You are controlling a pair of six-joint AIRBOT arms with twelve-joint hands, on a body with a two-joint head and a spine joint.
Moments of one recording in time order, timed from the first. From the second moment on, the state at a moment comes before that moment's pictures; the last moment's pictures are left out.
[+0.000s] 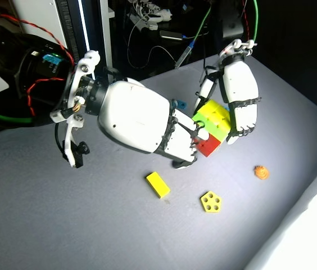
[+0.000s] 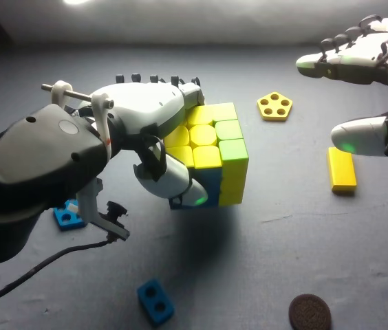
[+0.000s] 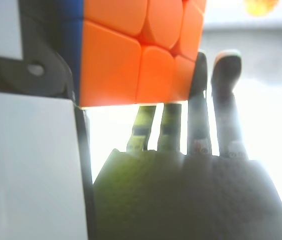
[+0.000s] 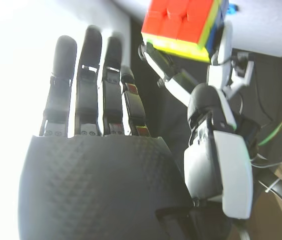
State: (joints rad) left arm 0.38 -1.12 0.91 -1.22 -0.56 1.91; right arm -0.40 -0.70 0.82 -0.04 0.34 -0.88
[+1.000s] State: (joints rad) left arm 0.47 -1.19 0.98 -1.04 -0.60 1.75; right arm -0.41 -0.71 0.82 -0.04 0.34 -0.88
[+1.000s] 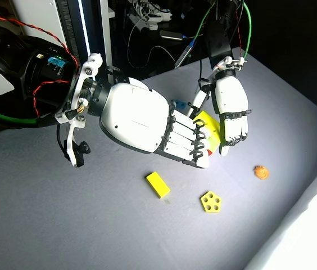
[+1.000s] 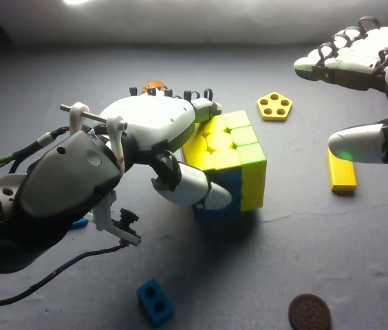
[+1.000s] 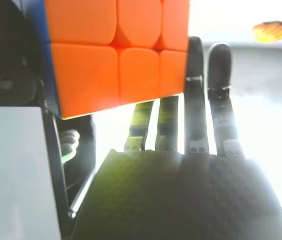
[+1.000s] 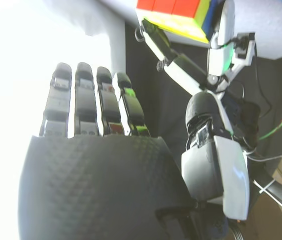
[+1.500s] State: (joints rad) left arm 0.48 -1.16 0.96 -1.06 -0.58 1.75; right arm -0.41 -0.71 0.82 -0.04 0.34 -0.88
